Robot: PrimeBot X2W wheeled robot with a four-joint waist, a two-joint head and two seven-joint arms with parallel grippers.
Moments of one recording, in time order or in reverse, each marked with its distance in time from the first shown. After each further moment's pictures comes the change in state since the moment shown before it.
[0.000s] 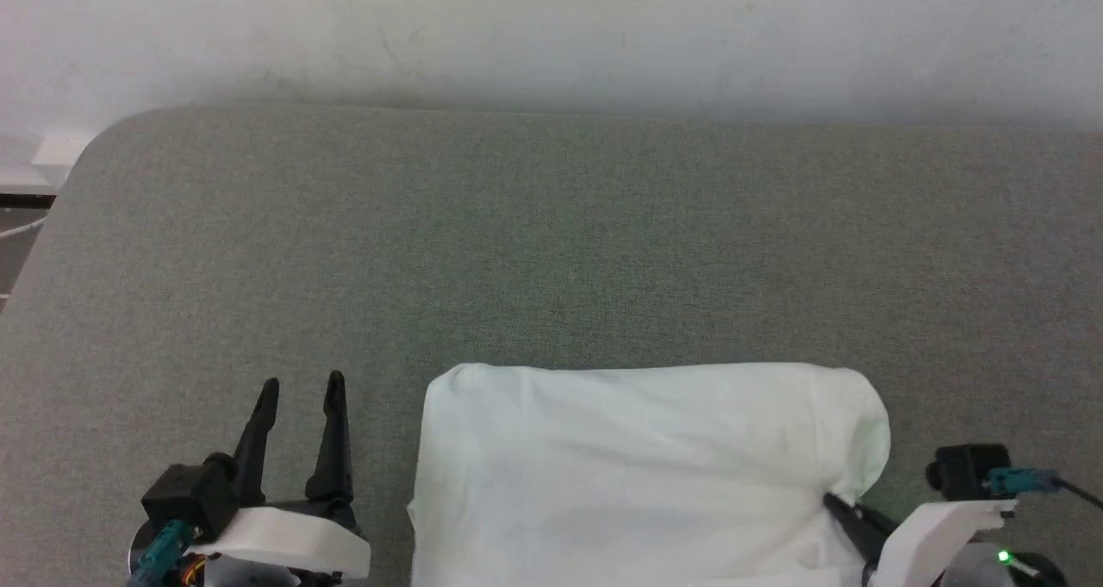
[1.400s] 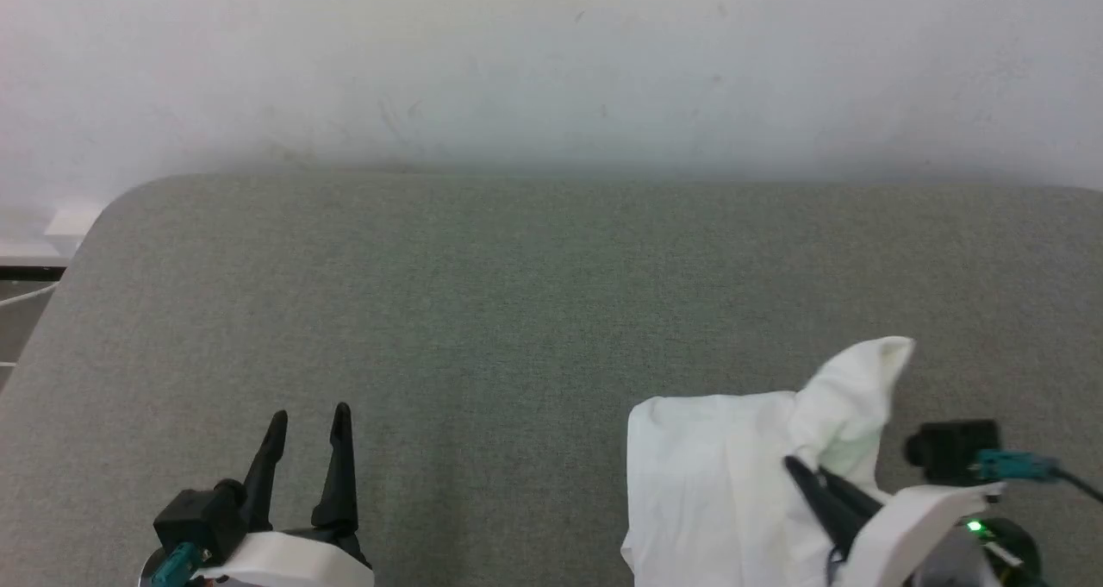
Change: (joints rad) left arm 0.025 -0.060 0.069 0.060 0.061 -0.072 0.000; right arm 0.054 0.041 -0.004 -0.300 0.005 -0.012 0.043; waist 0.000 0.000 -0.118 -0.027
